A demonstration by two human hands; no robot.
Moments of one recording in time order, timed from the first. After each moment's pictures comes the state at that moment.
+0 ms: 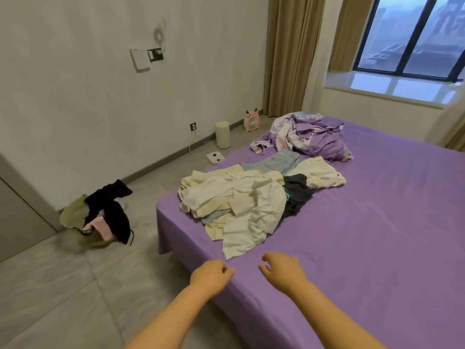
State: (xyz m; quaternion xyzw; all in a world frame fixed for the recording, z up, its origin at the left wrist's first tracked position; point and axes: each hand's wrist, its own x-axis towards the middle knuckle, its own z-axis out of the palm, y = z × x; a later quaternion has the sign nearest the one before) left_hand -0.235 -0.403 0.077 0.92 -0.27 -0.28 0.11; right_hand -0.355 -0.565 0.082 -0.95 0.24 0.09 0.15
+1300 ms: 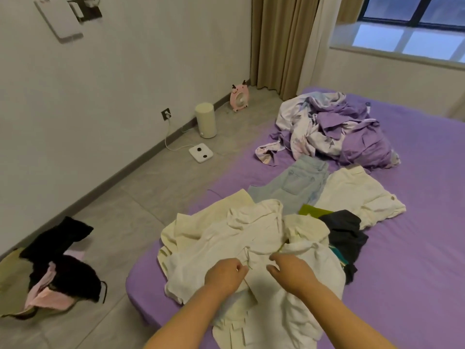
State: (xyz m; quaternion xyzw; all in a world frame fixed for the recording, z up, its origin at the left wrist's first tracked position) left_hand 0.164 -0.655 0.007 0.86 -0.32 -0.38 0.11; right_hand 0.038 -0.790 0.002 -0.90 0.32 0.17 0.23
